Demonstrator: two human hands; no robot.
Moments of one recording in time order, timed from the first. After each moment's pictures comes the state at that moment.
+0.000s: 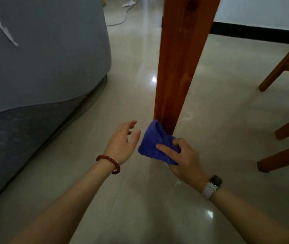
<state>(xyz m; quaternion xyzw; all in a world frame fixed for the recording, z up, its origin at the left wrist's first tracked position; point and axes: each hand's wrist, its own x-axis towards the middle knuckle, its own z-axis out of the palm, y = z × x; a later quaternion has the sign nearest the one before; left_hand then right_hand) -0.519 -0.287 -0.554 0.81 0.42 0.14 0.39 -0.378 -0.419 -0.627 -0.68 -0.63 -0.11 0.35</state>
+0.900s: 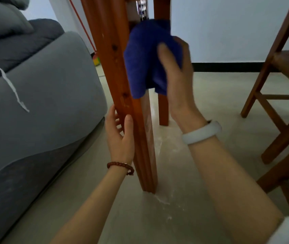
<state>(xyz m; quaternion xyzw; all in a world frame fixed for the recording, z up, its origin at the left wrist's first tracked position) -0.427 -0.333 -0.425 0.66 0.35 0.50 0.44 -0.306 -0.367 -0.328 -0.42 -0.55 0.12 0.71</state>
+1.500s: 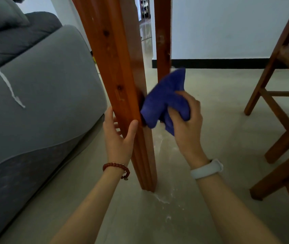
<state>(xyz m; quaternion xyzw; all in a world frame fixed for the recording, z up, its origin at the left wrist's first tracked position) -0.426 -0.325 -0.450 0.70 0.37 0.47 0.39 -0.307 -0.394 -0.443 -0.58 -0.36 -0.02 0.73</state>
